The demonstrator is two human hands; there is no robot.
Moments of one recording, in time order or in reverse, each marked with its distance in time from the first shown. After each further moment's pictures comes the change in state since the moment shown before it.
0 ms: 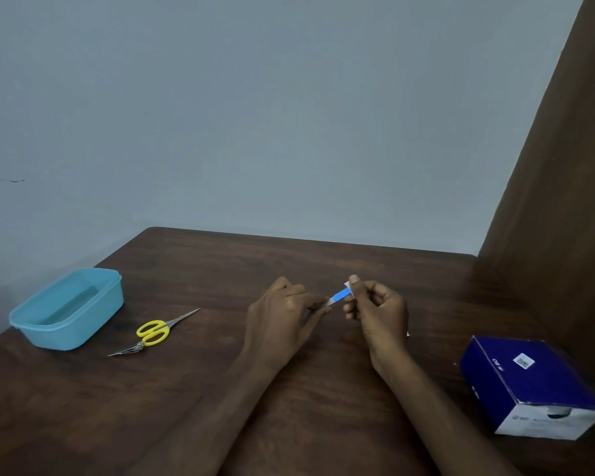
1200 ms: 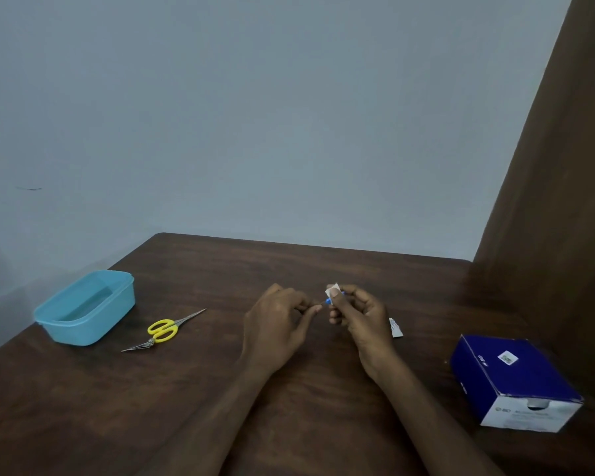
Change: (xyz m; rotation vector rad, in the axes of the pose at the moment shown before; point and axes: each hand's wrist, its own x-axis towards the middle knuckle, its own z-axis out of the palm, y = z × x) left_hand -0.012 0.003 -0.010 -0.132 0.091 -0.113; right_hand -0.018 -0.003 0.003 0.154 -0.219 0.058
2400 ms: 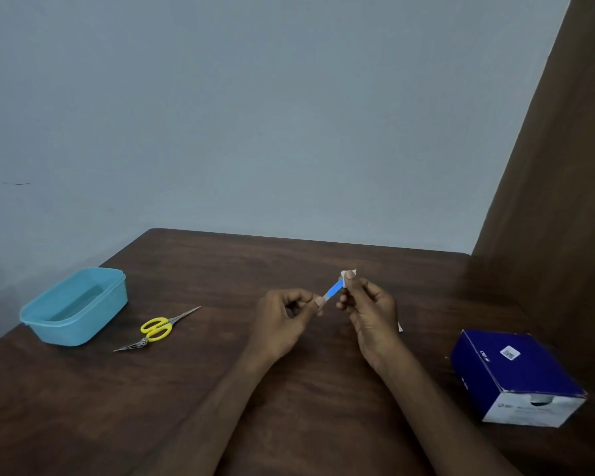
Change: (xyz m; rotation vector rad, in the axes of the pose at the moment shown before) left_hand 0.009 0.006 0.006 -0.595 -0.251 -0.368; right_hand 0.009 -0.008 0.000 0.171 0.110 0.068
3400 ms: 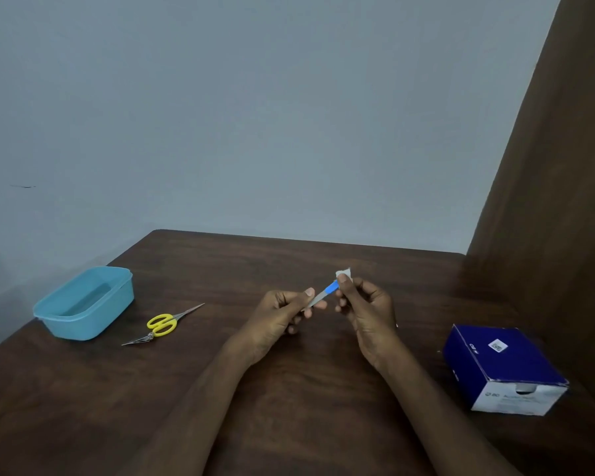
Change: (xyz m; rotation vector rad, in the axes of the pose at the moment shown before) left_hand -0.001 0.003 -0.013 -0.423 -0.252 -0.304; right_hand -0.015 -0.009 -0.004 -0.086 -0.080 -0.044
